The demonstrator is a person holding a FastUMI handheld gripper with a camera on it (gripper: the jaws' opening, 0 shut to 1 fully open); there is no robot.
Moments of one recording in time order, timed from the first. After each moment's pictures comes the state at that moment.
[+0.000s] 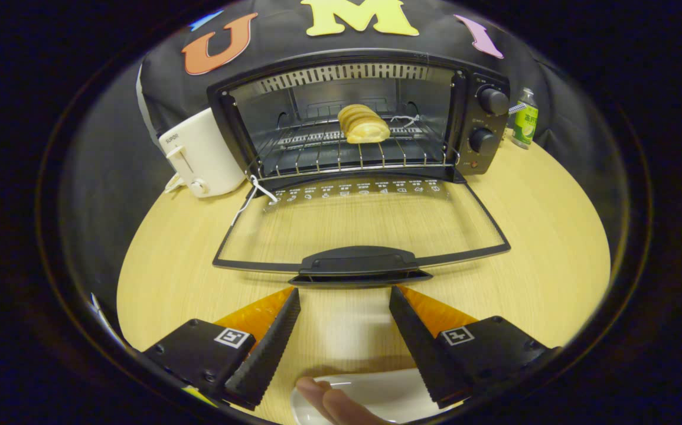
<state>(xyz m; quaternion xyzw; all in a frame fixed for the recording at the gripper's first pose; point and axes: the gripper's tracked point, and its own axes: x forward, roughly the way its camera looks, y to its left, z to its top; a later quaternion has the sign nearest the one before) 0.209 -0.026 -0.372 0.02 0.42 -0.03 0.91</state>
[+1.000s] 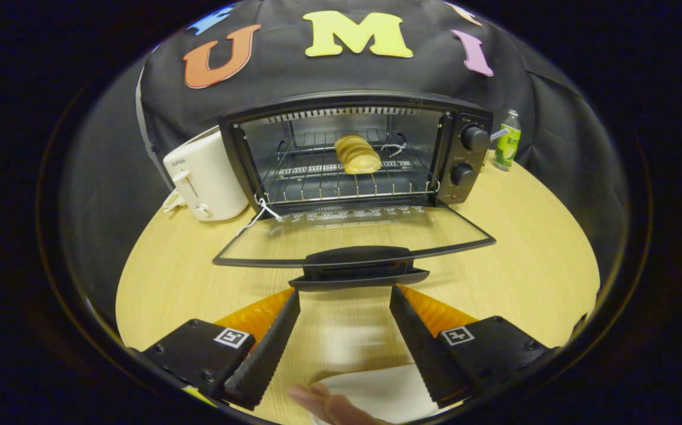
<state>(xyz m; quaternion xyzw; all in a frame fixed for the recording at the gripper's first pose) 0.208 -0.019 -0.332 0.00 0.37 -0.05 0.93</state>
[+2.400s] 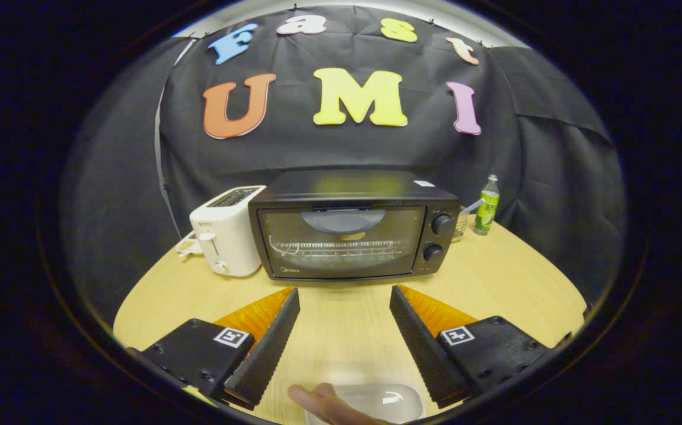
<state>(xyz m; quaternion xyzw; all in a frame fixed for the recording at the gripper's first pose) 0.201 -0.014 -0.207 -0.04 0.19 -0.05 0.98</state>
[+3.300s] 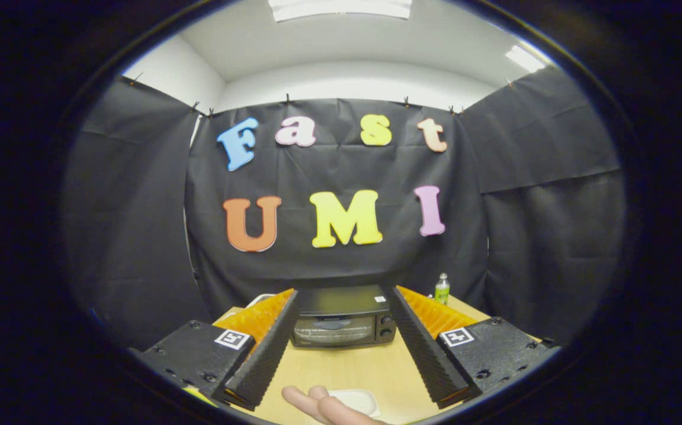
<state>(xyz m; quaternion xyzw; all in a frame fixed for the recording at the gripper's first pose) 0.010 -0.022 0.067 -0.03 -0.03 -0.06 1.00</state>
